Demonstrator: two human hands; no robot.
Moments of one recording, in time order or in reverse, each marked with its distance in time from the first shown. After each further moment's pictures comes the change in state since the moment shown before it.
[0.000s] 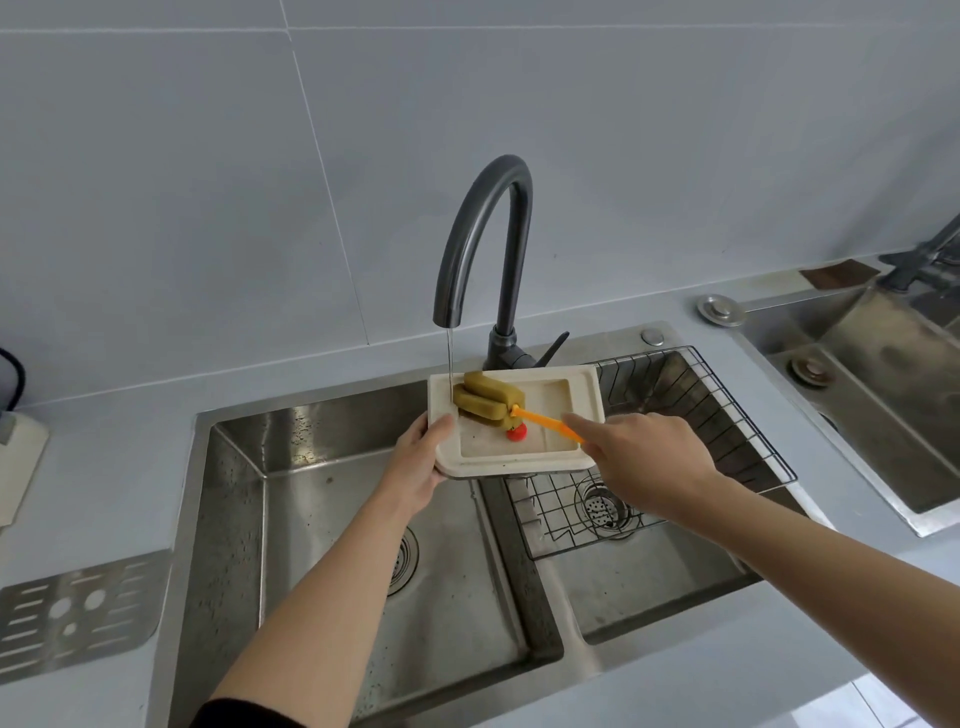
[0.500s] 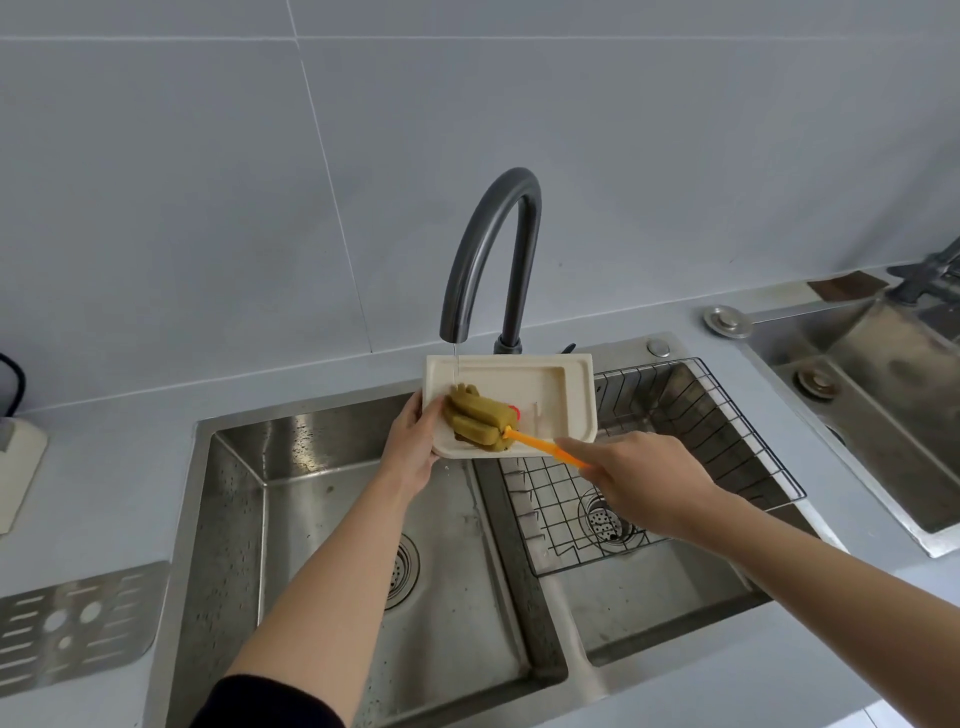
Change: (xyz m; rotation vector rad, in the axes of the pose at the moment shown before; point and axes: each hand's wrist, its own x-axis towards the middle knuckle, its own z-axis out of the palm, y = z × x) left_hand 0.021 0.022 0.001 -0.002 0.051 0.106; right_hand 0.006 0.002 0.003 0.092 -0.059 -0.112
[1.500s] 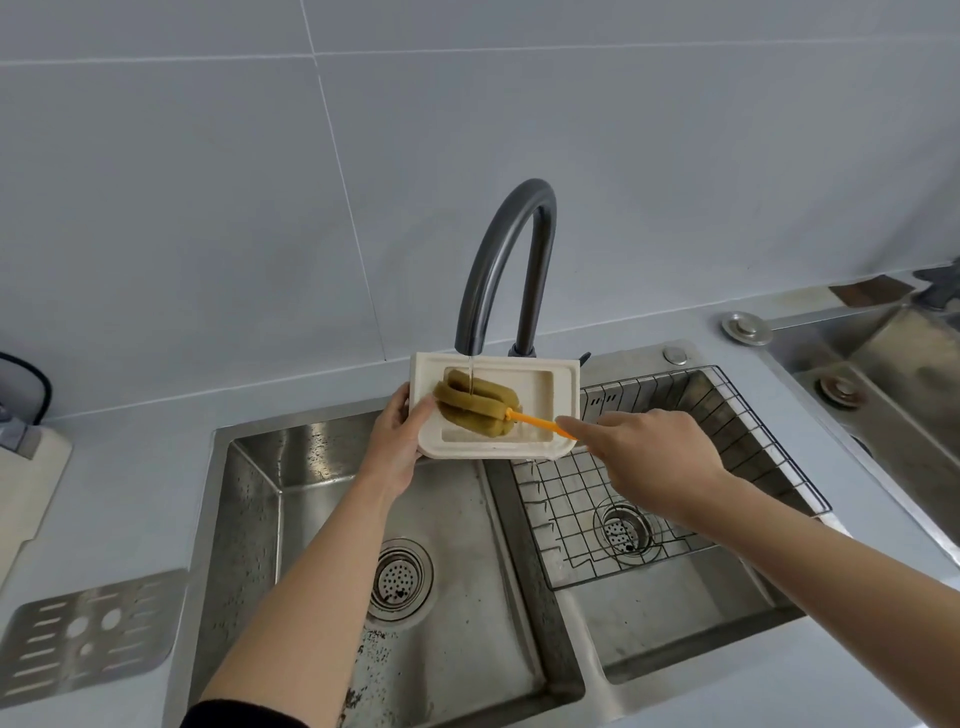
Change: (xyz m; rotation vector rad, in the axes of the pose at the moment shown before) left_hand 0.002 0.021 -0.024 0.091 0.021 0.086; right_hand 0.016 -0.007 -0.021 -0.169 0.131 -0.005
